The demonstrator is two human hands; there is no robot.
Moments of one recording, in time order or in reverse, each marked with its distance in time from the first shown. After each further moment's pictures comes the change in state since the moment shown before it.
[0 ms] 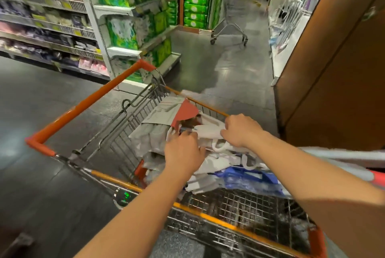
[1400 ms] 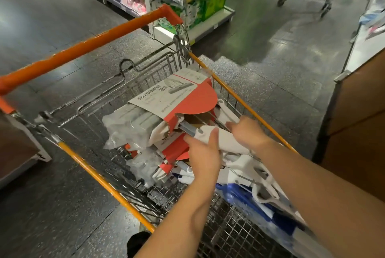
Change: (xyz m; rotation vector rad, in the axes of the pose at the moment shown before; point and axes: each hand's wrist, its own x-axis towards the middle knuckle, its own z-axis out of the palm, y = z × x) left_hand 0.106 0.057 0.113 -1.372 0.216 -1.010; right_hand 0.183 0.033 0.093 0.335 -0.227 0.024
